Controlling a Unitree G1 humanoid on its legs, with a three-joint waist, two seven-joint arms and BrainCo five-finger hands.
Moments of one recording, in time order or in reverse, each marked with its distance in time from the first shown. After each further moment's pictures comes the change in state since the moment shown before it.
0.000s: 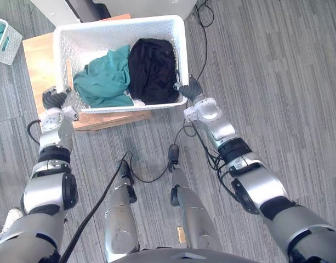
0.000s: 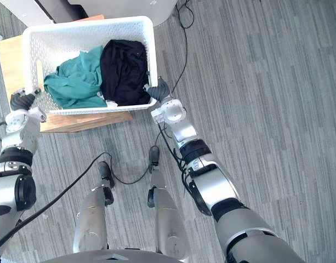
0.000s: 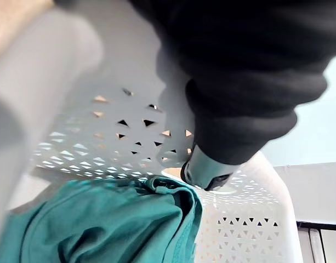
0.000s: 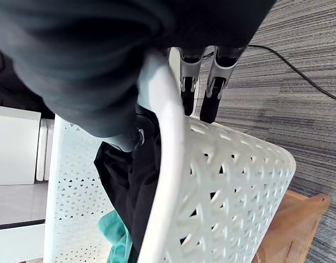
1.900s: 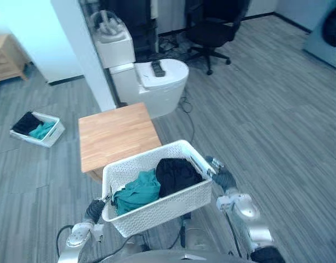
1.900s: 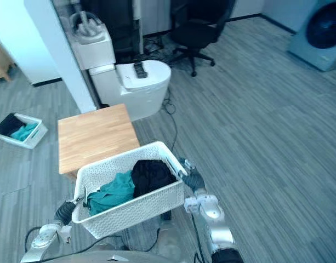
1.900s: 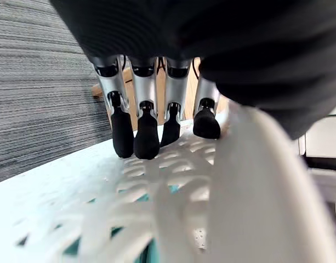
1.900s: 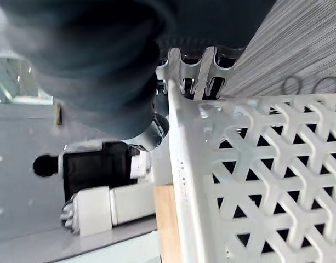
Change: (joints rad) left arm 0.989 -0.196 -0.292 -0.497 0.121 0.003 -0.232; right arm 0.957 -0.013 -0.245 -0.393 0.070 -0.102 0.161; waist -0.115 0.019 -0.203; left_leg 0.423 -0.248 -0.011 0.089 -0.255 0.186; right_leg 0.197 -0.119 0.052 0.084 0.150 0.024
